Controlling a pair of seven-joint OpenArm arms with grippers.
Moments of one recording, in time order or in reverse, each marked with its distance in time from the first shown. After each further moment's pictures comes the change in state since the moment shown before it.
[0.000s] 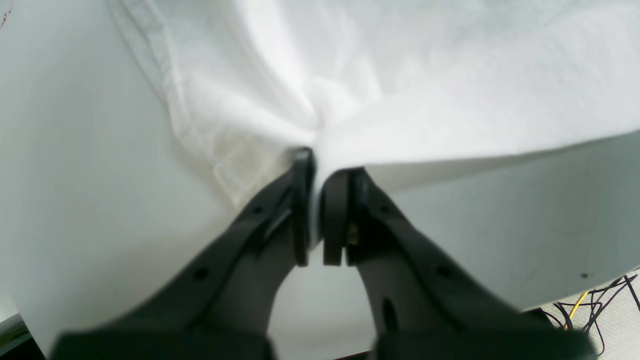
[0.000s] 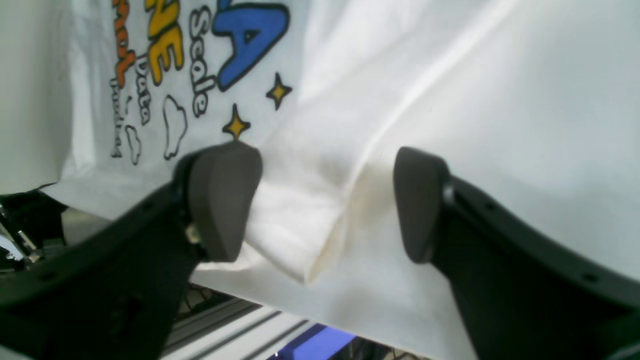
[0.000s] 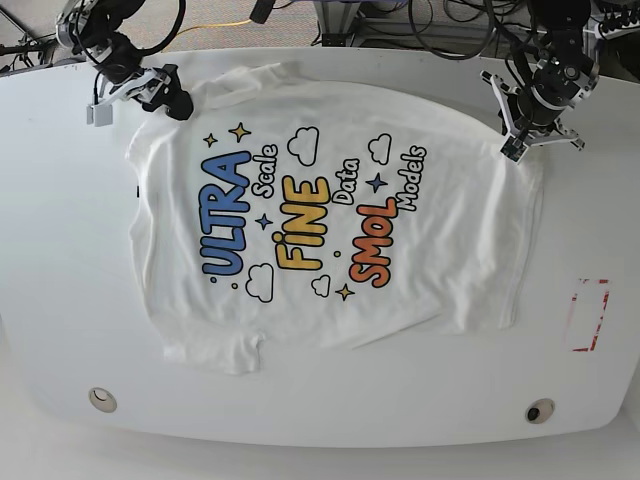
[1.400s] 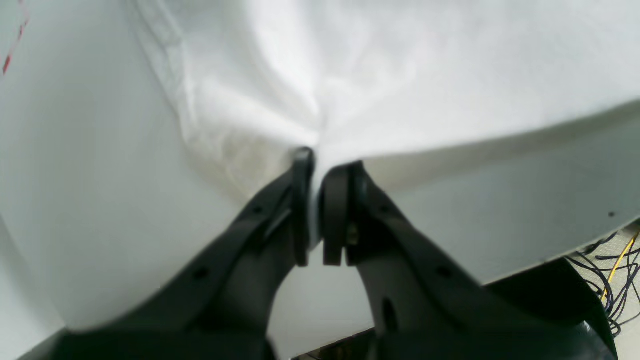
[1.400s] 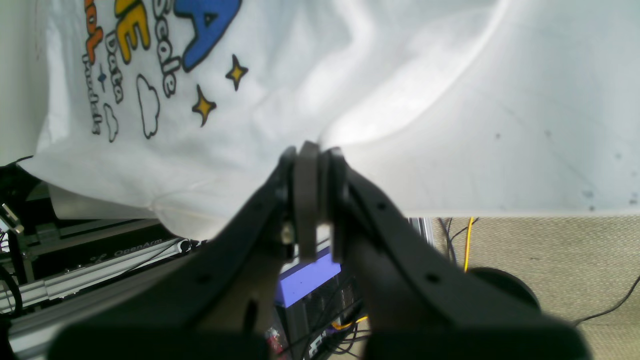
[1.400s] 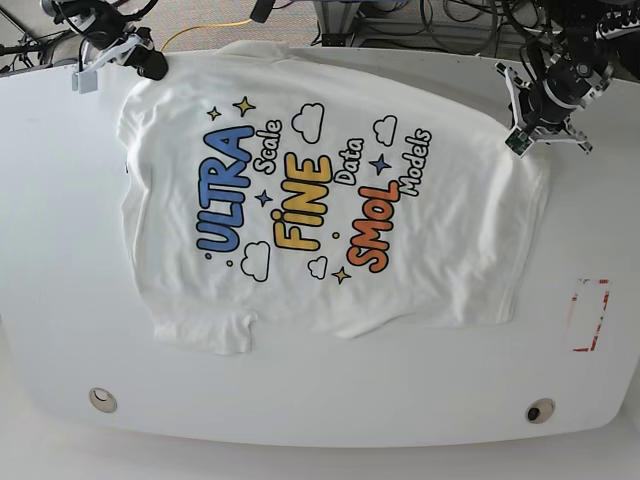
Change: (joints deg) left arm 0.9 -4.2 -0.7 2.3 -0.5 -4.3 -0.2; right arm -7.6 4.4 1.8 3.3 8.3 -0.6 -4.1
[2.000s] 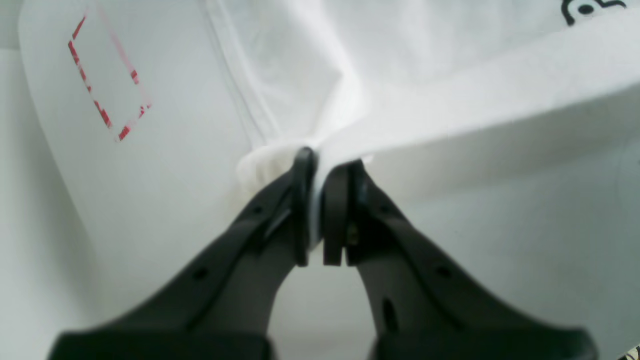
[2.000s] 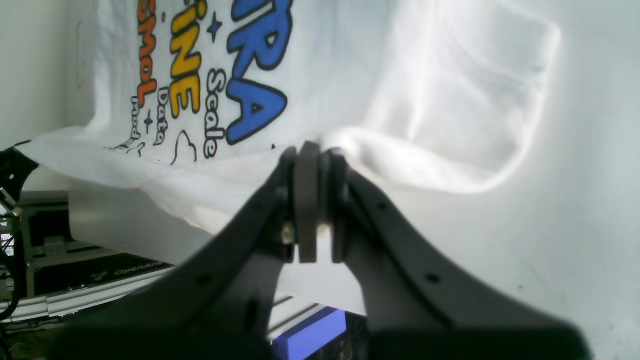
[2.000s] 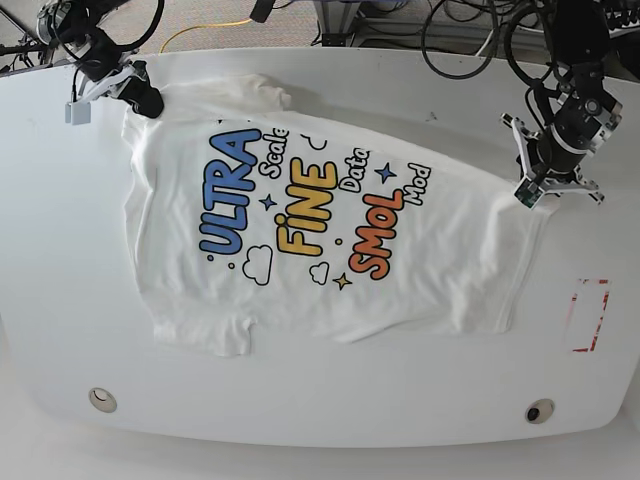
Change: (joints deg) left arm -11.8 -0.2 0.1 -0.3 0.3 -0.2 0.9; right arm 7.7 0.9 0.0 0.0 1.1 0.0 -0.2
